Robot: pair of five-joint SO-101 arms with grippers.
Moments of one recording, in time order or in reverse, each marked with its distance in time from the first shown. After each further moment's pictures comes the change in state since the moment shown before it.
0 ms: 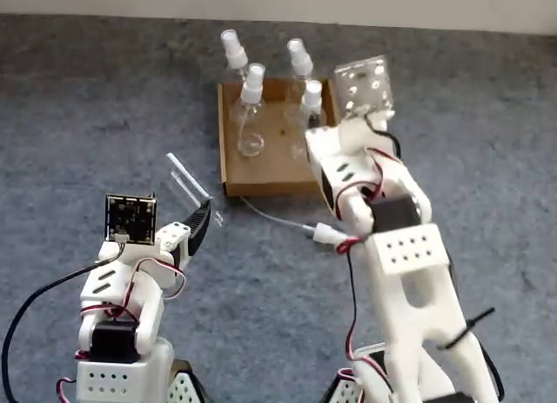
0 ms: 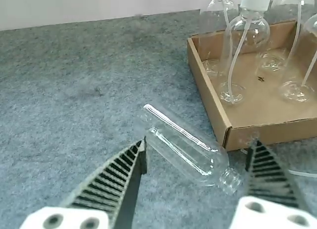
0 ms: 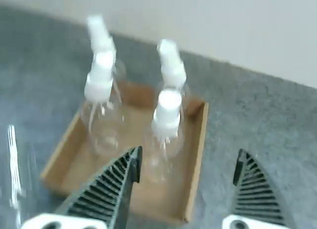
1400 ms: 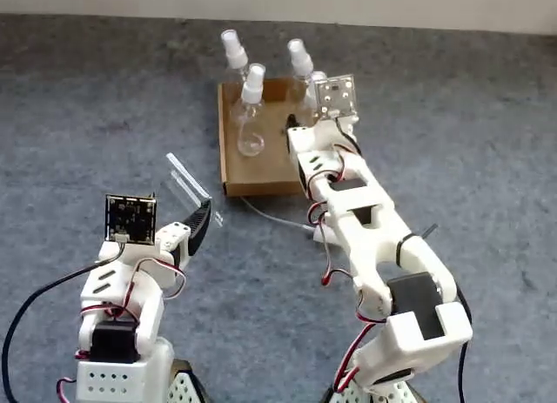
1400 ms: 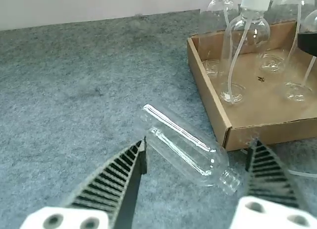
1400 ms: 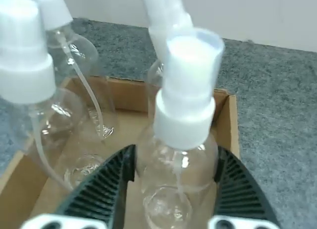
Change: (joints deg) left arm 0.0 0.0 0.0 0.0 0.0; right arm 0.1 42.3 -0.1 -45.2 -9.6
